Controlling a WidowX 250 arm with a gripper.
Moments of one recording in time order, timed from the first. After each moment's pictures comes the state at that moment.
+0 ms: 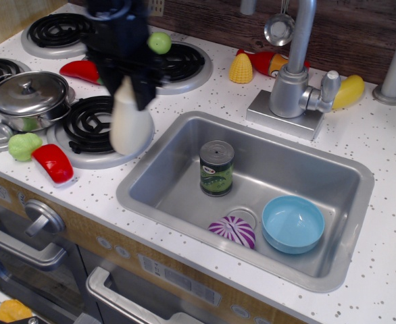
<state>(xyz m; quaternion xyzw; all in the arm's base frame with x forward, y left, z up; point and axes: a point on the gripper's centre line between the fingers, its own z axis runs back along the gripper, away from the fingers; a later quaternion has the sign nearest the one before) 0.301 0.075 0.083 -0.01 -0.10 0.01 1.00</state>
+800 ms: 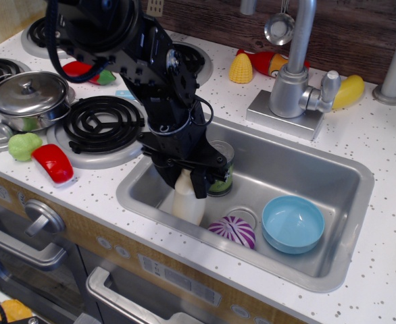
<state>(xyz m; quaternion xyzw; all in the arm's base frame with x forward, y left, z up) 0.280 0.009 0.005 -0.04 -0.13 0.01 0.99</state>
